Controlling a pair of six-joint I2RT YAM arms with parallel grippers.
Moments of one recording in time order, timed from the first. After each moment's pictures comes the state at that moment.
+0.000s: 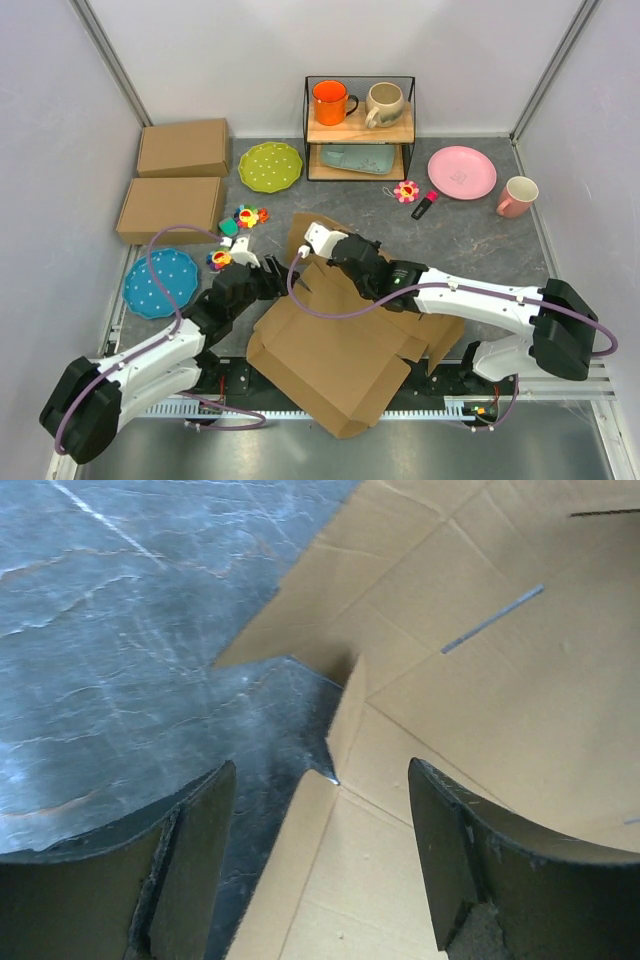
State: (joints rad) left arm -0.61 0.83 0.21 0.23 -0.09 -0.69; right arm 1.07 1.38 0.94 -0.11 0.70 -0.50
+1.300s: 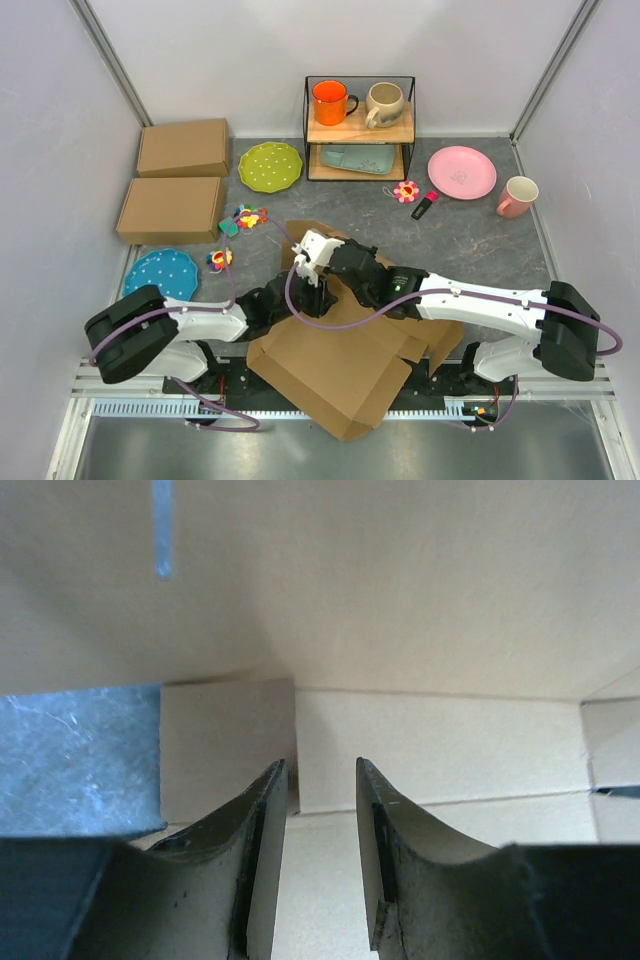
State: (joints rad) left arm -0.97 1.33 0.35 0.53 -0.09 -0.47; right arm 1.14 1.36 0.94 -0.12 0.71 -0.50
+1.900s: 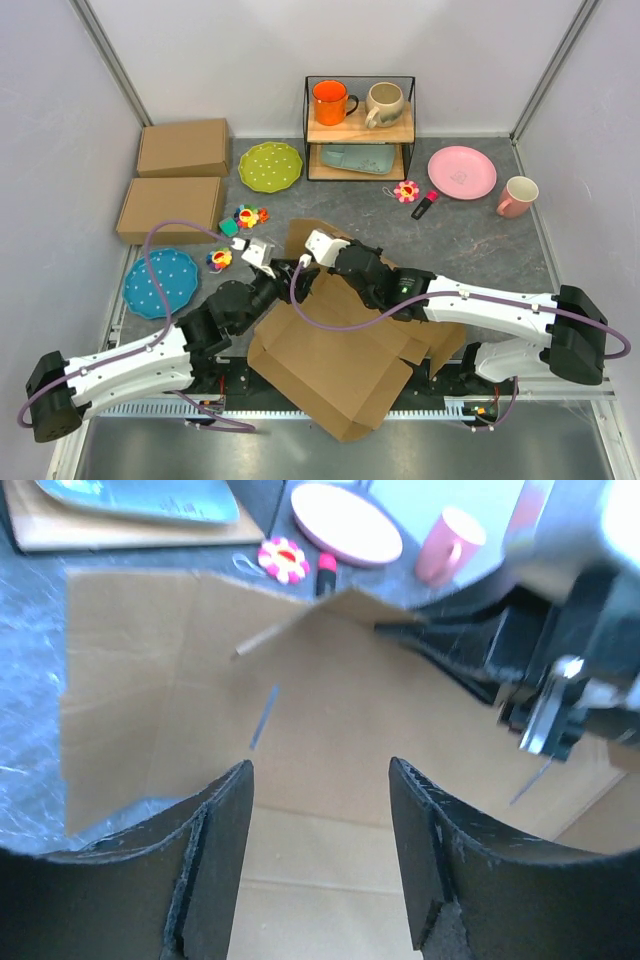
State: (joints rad) left arm -1.04 0.73 0.34 0.31 -0.36 -0.41; right arm 1.14 1.32 0.93 -0.15 0.72 -0.48
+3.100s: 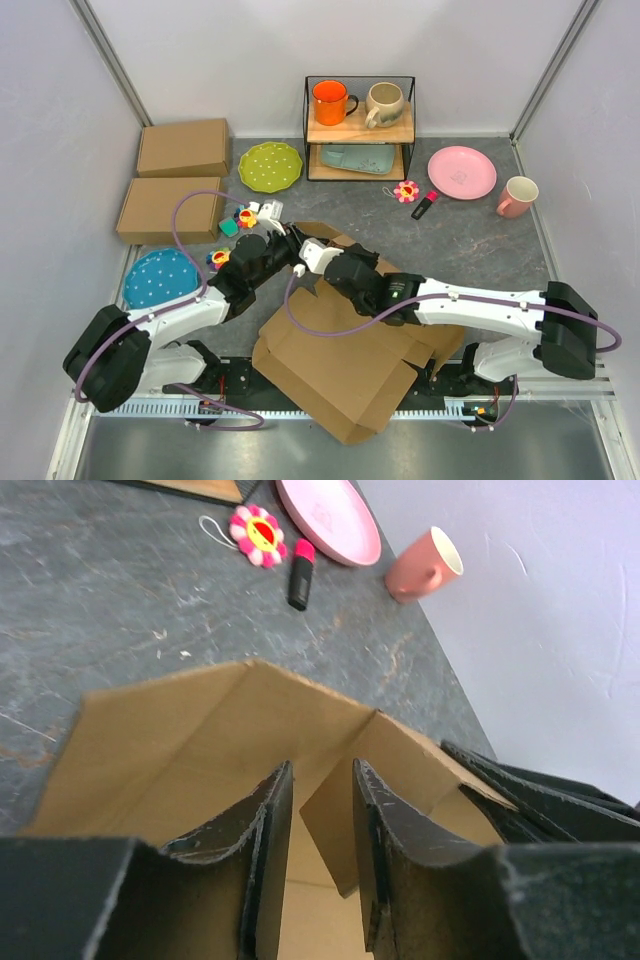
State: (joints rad) left arm -0.68 1.19 0.47 0.61 0.06 -0.71; right arm 1.19 1.35 0.94 -0.20 0.81 -0.51
